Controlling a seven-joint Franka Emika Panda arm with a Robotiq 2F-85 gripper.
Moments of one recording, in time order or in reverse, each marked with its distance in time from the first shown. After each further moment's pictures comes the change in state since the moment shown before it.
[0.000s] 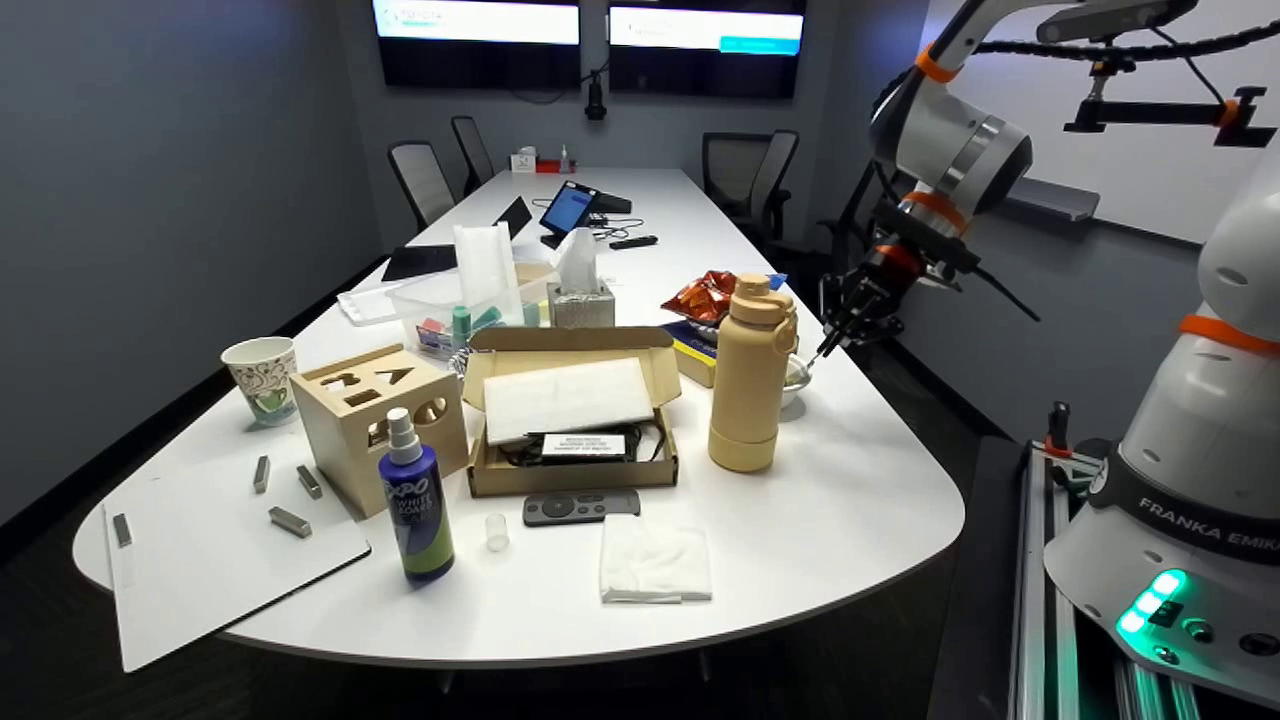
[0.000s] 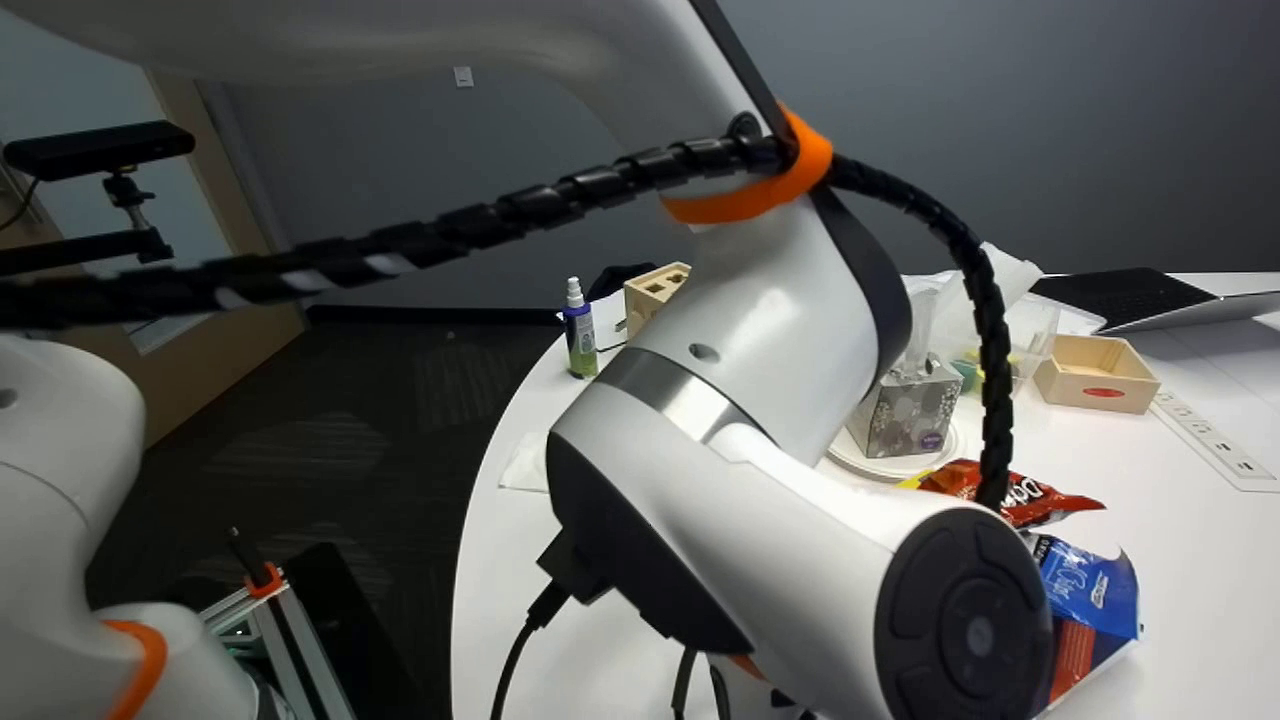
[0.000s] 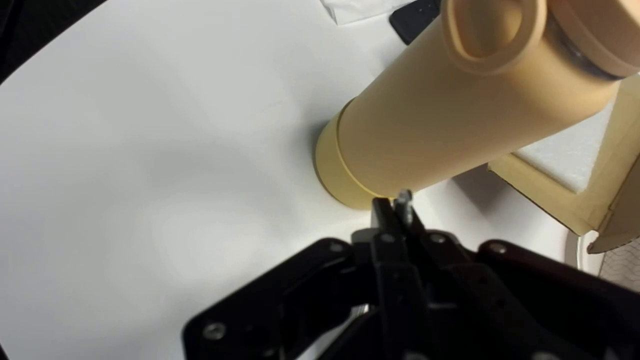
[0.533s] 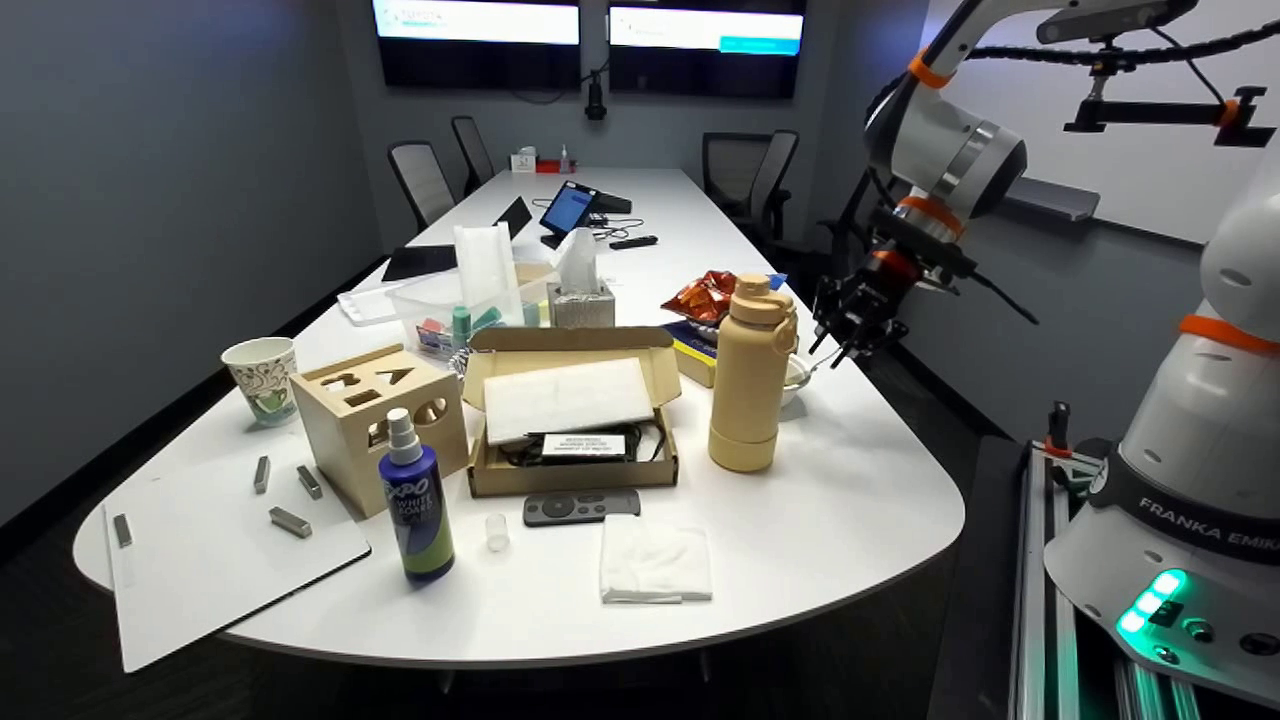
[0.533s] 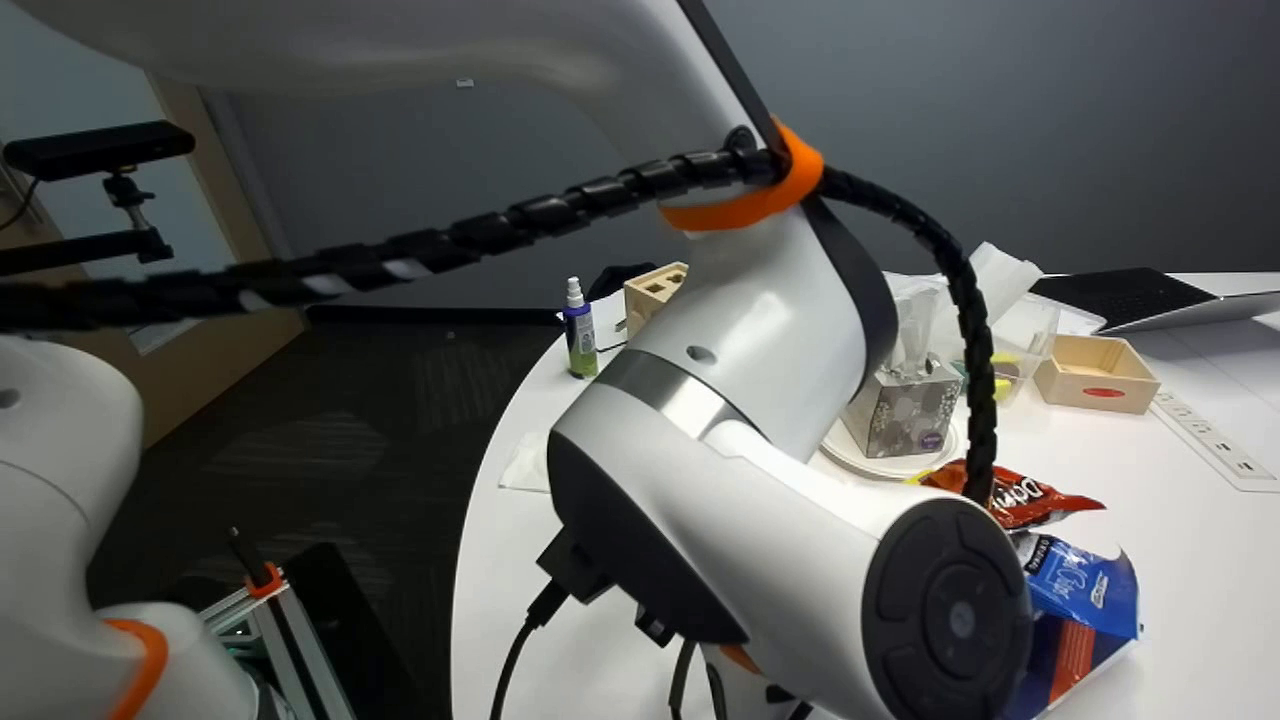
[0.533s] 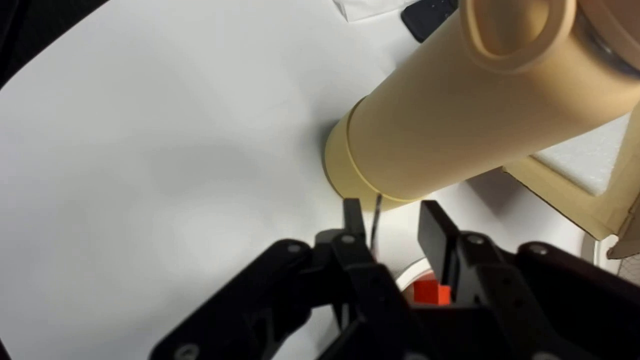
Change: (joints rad) arm 0.012 0.014 0.006 -0.004 0.001 0.021 0.003
